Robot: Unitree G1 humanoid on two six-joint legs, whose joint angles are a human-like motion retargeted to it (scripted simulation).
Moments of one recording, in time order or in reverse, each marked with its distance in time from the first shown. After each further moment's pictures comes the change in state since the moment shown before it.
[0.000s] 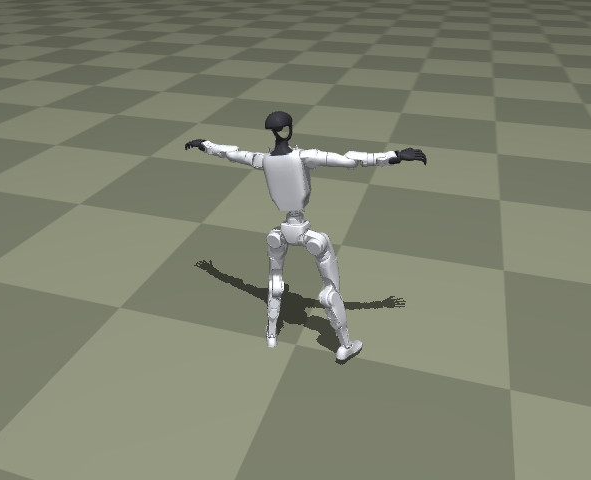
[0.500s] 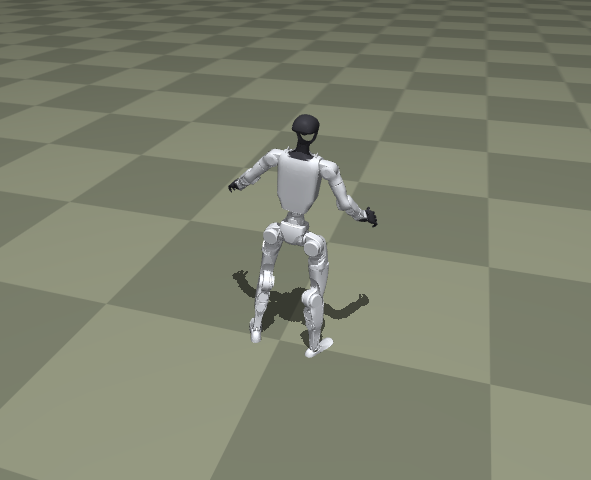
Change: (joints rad) left arm 1.149 -0.920 0.873 -0.496 -0.040 0.033 0.310; right arm 0.383 0.762 0.076 -0.561 -0.028 -0.066 -0.208; waist -0.022 0.140 -0.022; left_leg 0.024 -0.060 -0.056 0.021 0.028 -0.017; right_leg 0.113 0.022 -0.260 0.050 -0.395 -0.064
